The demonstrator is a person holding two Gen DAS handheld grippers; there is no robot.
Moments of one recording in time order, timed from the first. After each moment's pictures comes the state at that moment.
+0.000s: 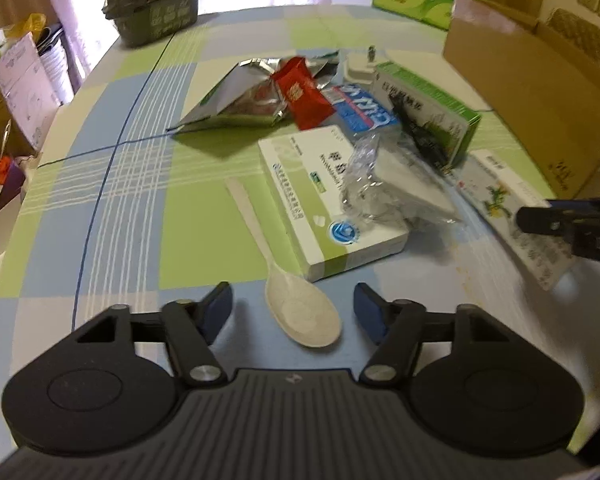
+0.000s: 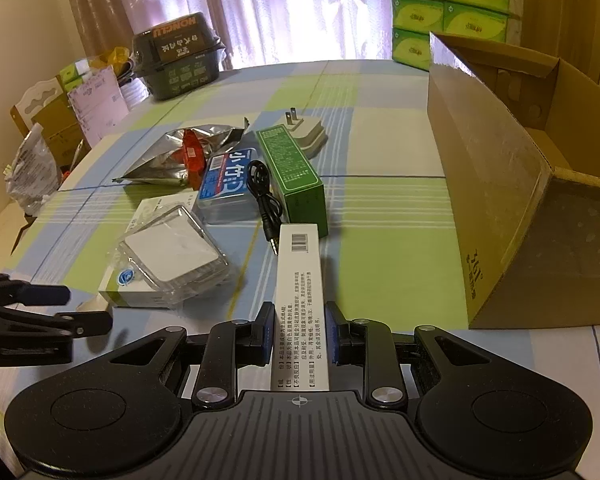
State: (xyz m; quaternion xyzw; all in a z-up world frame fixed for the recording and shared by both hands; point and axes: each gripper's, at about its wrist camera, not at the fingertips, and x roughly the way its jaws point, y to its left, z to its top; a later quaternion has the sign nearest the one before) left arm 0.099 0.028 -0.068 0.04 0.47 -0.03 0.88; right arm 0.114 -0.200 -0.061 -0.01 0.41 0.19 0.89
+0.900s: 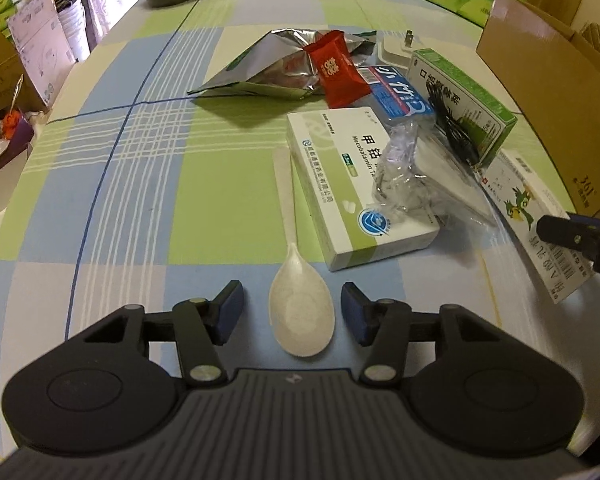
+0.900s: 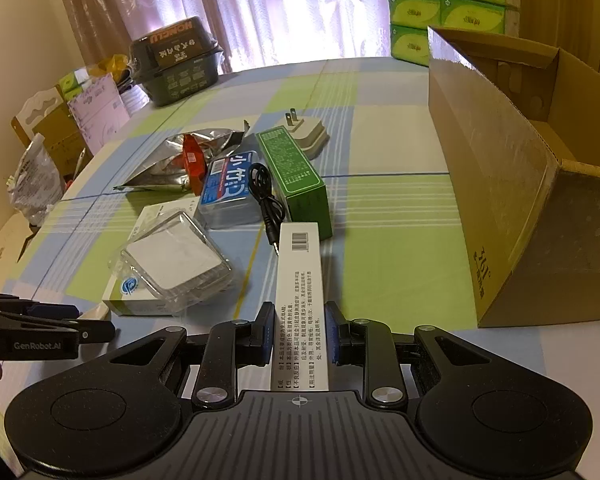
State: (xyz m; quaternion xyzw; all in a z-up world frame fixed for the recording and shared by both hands) left arm 0.106 0.041 -0.072 0.00 0.50 -0.01 0.87; right arm 0.118 -0.200 -0.063 0.01 0.41 0.19 0.89
